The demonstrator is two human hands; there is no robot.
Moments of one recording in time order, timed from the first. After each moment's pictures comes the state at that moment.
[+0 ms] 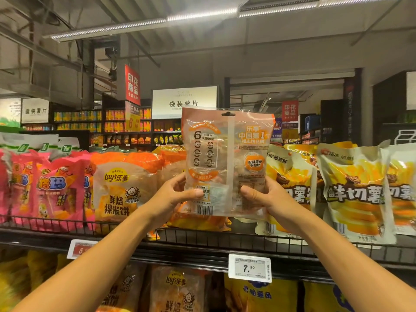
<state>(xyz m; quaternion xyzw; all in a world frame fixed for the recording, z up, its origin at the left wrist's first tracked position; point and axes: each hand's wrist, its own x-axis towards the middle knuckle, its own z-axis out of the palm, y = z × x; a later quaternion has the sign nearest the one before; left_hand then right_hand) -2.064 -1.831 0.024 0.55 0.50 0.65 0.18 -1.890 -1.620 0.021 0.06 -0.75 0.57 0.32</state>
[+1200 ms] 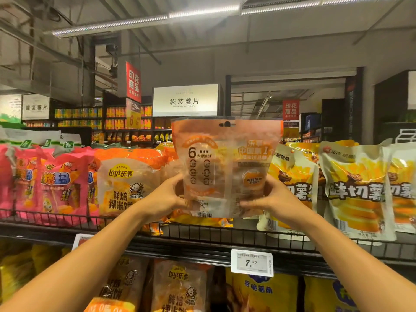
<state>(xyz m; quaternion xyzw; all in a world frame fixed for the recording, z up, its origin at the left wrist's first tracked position) -2.084 -1.846 0.021 0.58 0.62 0.53 0.08 -1.888 -1.617 0.014 0.11 -0.78 0.54 0.31</state>
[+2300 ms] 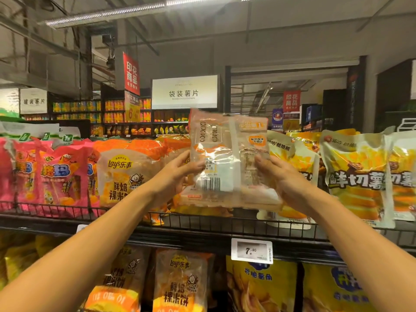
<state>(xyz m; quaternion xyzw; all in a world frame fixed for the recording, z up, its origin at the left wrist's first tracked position) -2.052 -1.841 0.043 0.54 0.56 0.61 0.17 -1.876 -1.627 0.038 0.04 -0.72 0.61 0.33</state>
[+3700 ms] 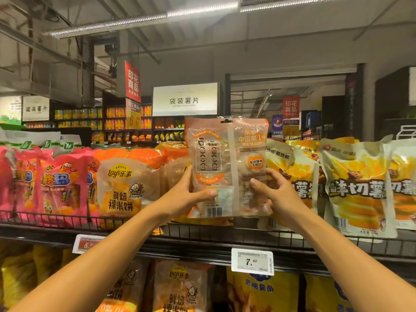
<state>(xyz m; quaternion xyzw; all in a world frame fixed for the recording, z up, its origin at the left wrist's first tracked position) -2.047 -1.827 0.025 0.56 0.59 0.57 0.10 -1.892 -1.615 0.011 0.00 -0.70 0.59 0.41</state>
